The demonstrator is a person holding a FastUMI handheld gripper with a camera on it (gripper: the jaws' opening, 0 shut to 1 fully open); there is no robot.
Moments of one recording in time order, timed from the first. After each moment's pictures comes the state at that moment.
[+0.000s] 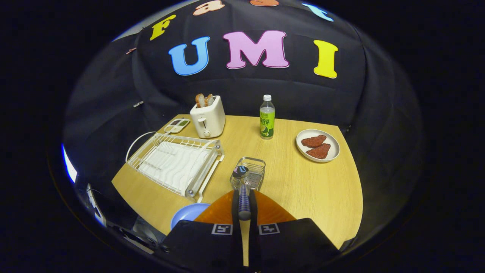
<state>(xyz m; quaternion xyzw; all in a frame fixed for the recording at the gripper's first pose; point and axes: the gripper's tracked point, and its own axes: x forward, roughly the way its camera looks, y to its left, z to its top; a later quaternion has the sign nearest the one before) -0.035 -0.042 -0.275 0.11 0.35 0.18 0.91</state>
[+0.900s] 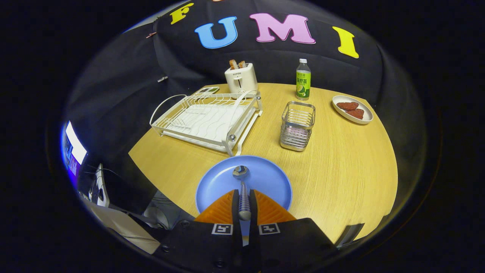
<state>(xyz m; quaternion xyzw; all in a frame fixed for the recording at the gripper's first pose) -0.140 0.052 -0.362 0.10 0.41 0.25 0.87</state>
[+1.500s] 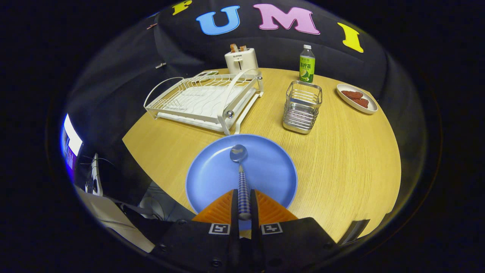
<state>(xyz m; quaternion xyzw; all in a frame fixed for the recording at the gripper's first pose) -0.161 0.055 -0.409 0.07 0.46 0.25 0.85</state>
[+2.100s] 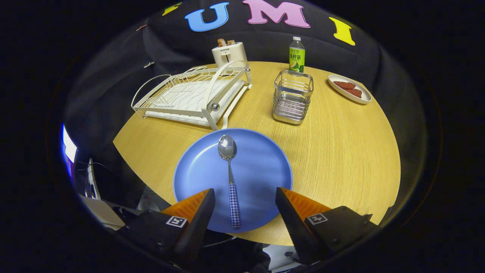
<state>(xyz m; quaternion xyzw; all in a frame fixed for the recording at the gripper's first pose) -0.153 0.049 -0.421 0.08 0.47 0.22 0.85</state>
